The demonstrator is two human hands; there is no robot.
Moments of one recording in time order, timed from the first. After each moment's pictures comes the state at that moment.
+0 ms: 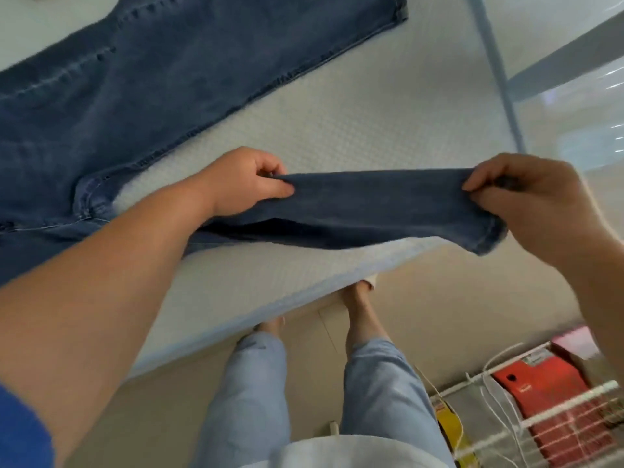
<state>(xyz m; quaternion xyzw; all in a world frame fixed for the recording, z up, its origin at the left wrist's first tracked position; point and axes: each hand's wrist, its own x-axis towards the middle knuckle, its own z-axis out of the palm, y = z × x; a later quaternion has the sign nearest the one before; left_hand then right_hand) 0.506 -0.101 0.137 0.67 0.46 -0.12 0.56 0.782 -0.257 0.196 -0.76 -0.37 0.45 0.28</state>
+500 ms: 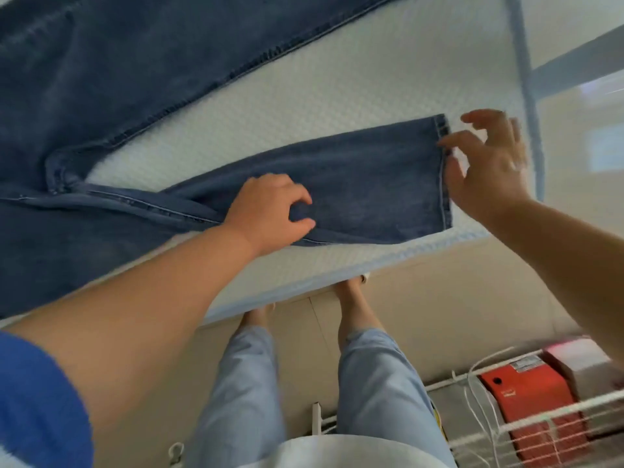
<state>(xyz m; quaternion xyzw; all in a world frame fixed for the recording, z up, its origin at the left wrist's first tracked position) 0.544 -0.166 0.080 0.83 0.45 -0.11 0.32 0.834 -0.233 0.077 -0.76 -0.62 0.17 0.10</state>
